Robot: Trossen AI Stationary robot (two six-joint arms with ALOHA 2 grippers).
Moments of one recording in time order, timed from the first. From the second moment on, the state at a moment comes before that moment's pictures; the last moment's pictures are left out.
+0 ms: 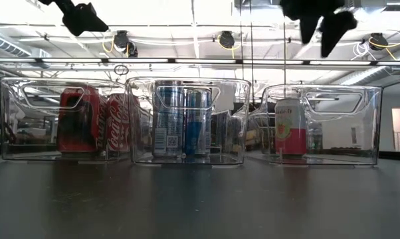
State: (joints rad) left arm -0.29 0.80 0.78 -0.53 -0.14 -0.33; right arm -0.02 1.37 1.45 -1.43 0.08 0.91
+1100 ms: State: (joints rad) left arm -0.29 0.80 0.78 -0.53 -0.11 -0.33; right arm 0.85 1.36 1.22 -1.37 -0.08 2.30
